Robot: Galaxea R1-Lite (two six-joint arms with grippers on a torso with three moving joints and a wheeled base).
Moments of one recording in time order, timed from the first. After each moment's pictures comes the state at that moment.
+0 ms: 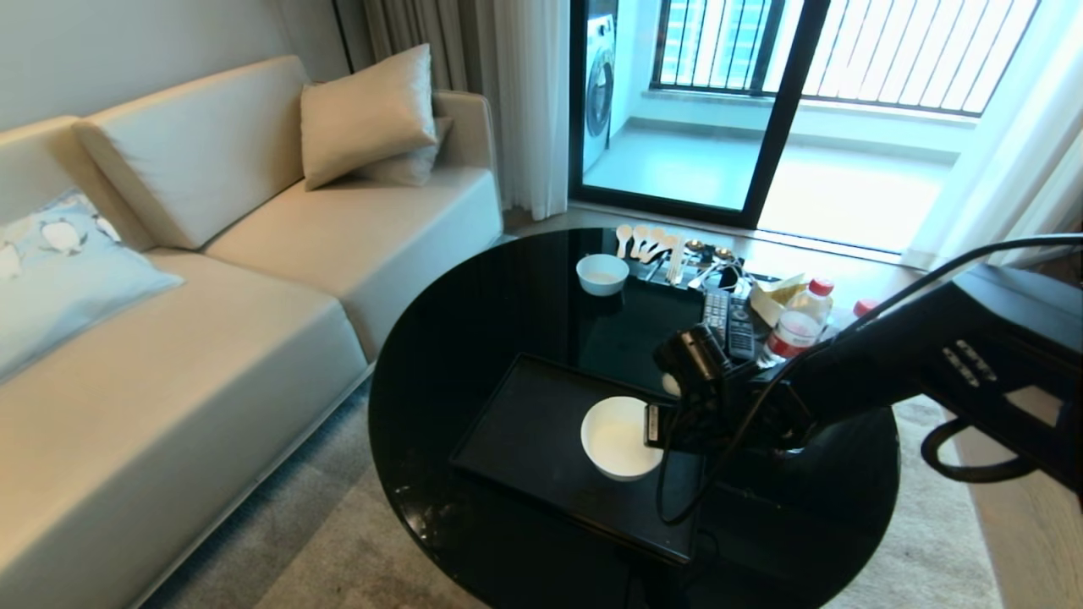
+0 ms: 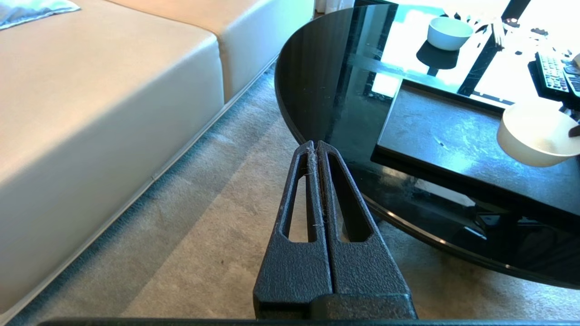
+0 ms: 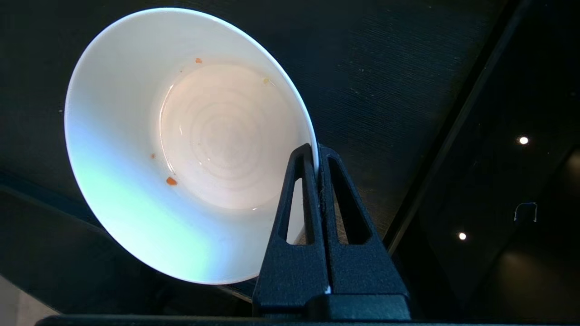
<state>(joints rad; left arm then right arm) 0.00 0.00 0.00 -0.01 0.01 -0.09 0.51 2.22 -1.23 -0.10 -0.17 0.51</state>
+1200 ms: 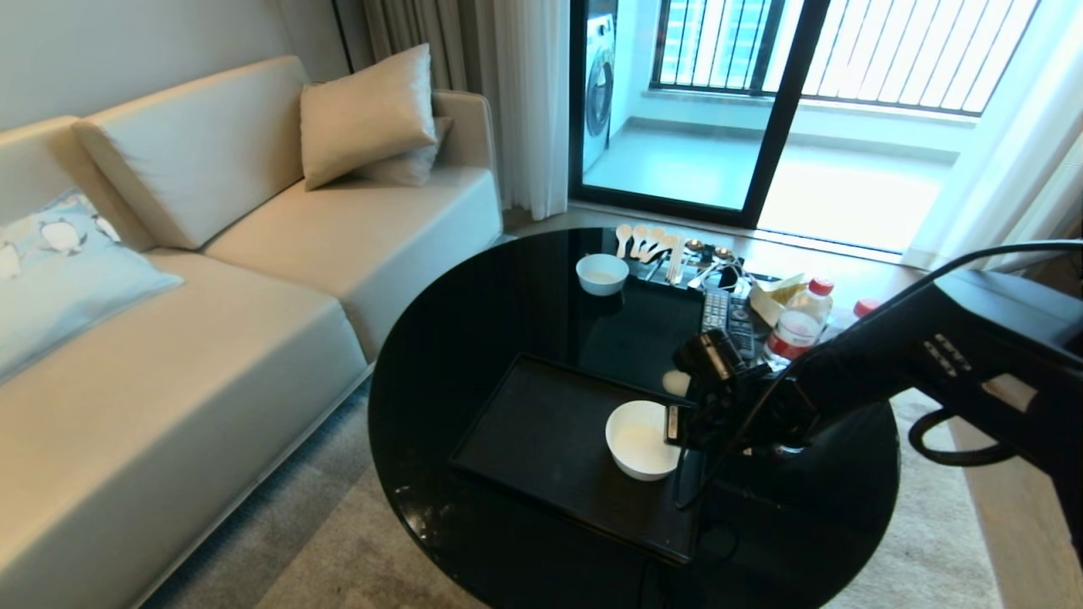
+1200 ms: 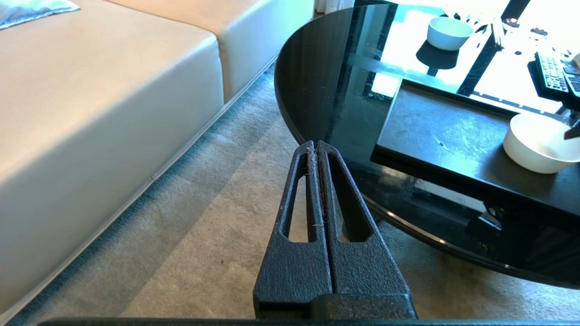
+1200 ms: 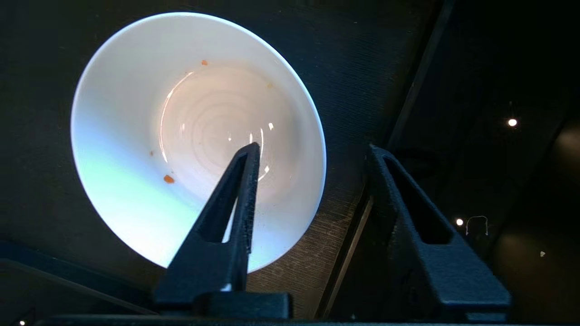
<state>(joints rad) 0.00 0.00 0.00 -0.01 0.01 -0.09 0.44 2.26 -1.23 -0.10 -0.17 0.51</state>
